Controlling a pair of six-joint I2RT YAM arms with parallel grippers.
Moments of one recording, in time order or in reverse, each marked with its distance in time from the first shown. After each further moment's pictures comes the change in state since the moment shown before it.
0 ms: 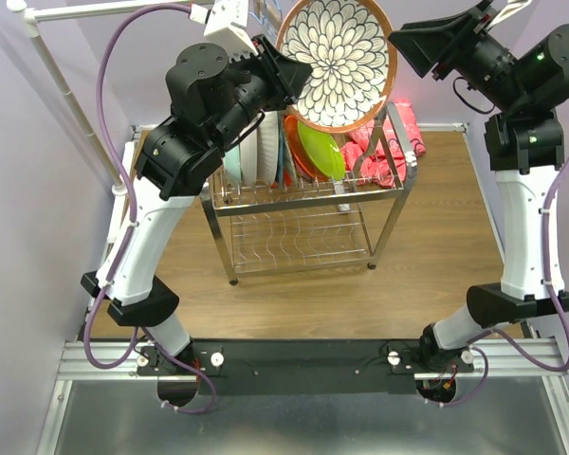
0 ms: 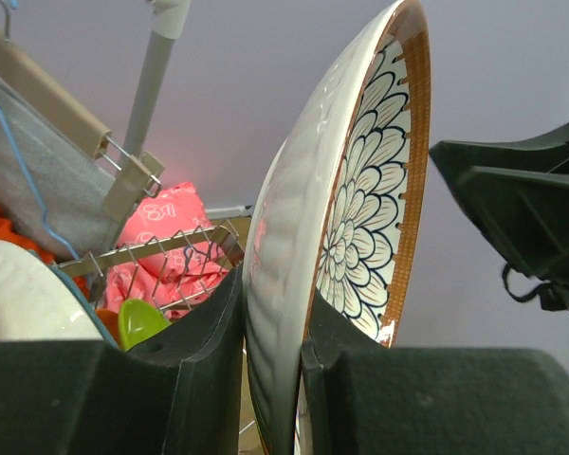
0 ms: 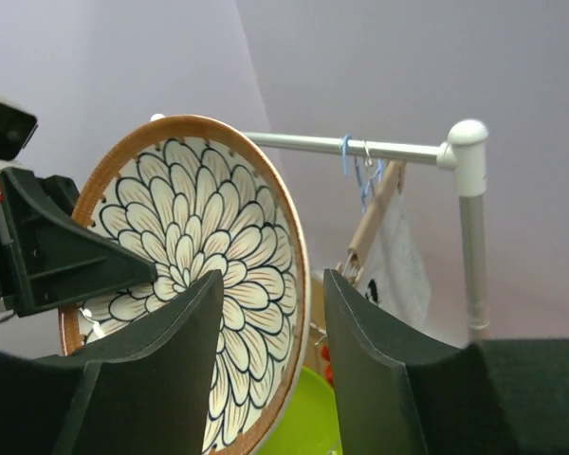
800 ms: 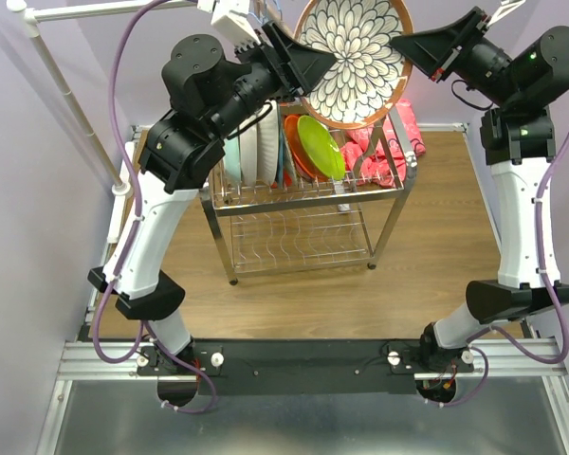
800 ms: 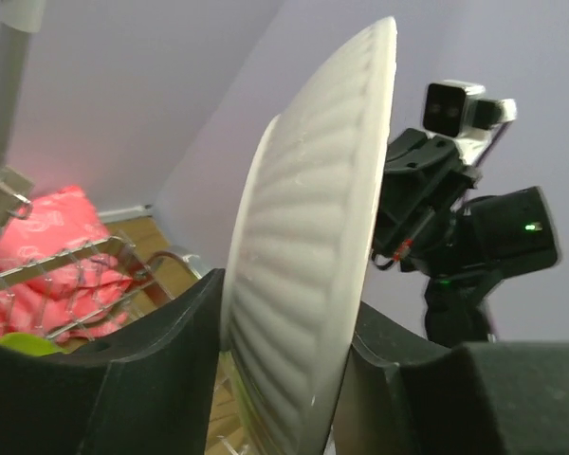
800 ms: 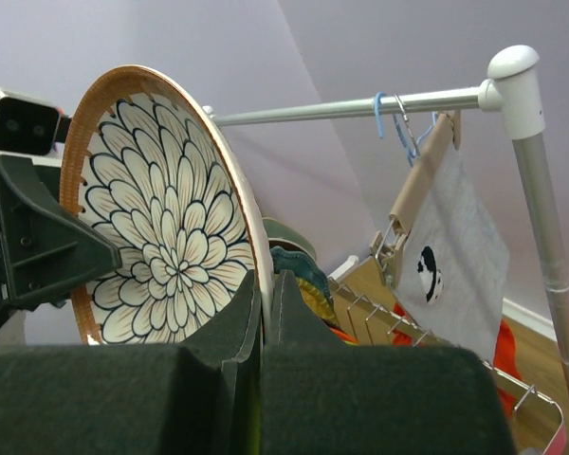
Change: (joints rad) left arm 0.038 0.048 0.055 0.089 0.243 -0.148; right arm -0.079 0.011 -0.087 0.145 -0.144 0.276
